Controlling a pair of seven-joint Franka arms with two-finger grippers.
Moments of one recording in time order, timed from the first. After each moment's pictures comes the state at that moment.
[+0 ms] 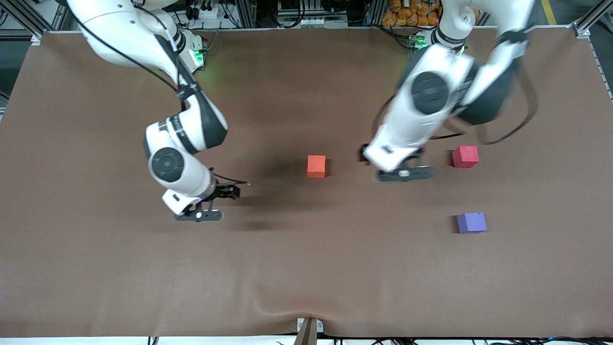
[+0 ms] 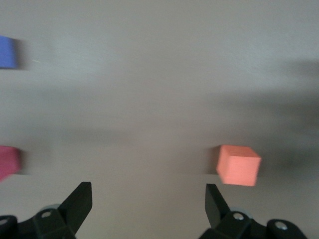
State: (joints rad) left arm -0.51 0.41 -0.10 -1.52 0.01 1.86 -0.65; right arm 0.26 0.53 0.10 -1.67 -0.02 2.13 0.36
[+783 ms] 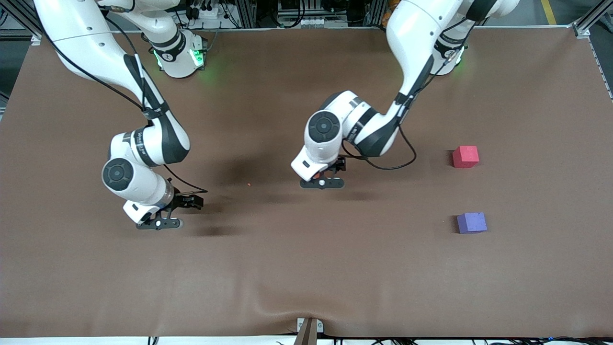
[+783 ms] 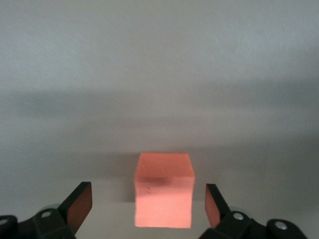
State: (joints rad) left arm -0.70 0.71 -0.10 -1.45 0.01 2.11 -0.74; right arm 0.10 0.52 0.10 -1.83 -0.03 2.35 0.15
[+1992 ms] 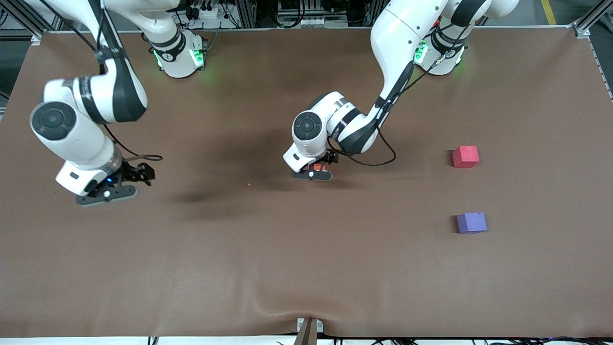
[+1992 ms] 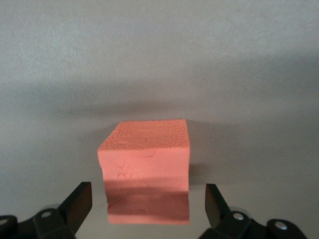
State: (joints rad) left arm -0.75 0.77 -0.10 -1.50 0.01 2.12 -0.74; right arm 0.02 0.15 0.10 -1.92 -0.22 2.07 -0.04
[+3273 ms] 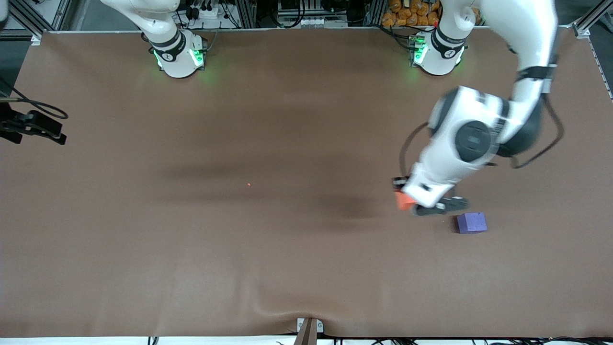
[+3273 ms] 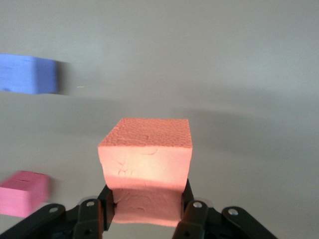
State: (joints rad) left arm -0.25 0.40 -0.08 -1.62 0.01 1.91 -0.42; right arm -0.16 0.08 0.10 -1.45 0.00 1.52 -0.01
